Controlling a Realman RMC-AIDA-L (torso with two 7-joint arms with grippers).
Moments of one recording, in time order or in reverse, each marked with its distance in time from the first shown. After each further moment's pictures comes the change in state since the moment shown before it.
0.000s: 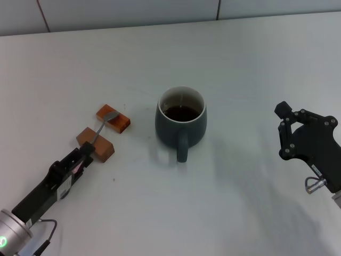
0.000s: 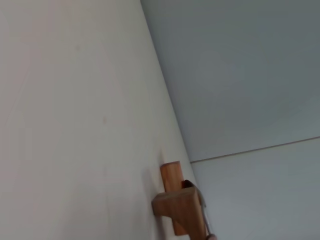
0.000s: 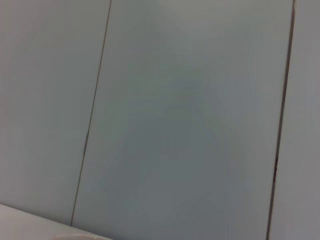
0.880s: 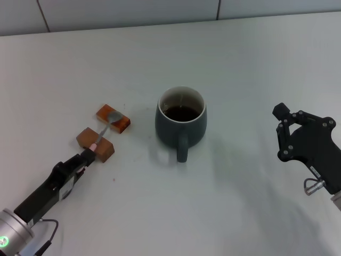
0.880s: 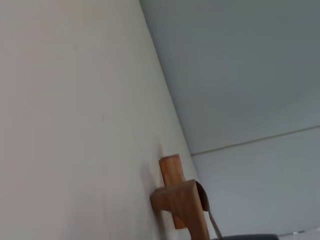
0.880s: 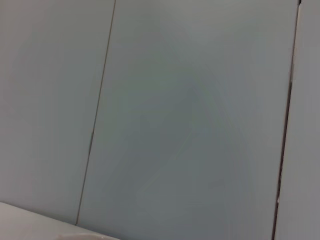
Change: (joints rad) left arm -0.003 0.000 0.004 0.008 0.015 -0.003 0.019; right arm 0.000 -0.001 0.000 0.003 -0.012 0.000 0.000
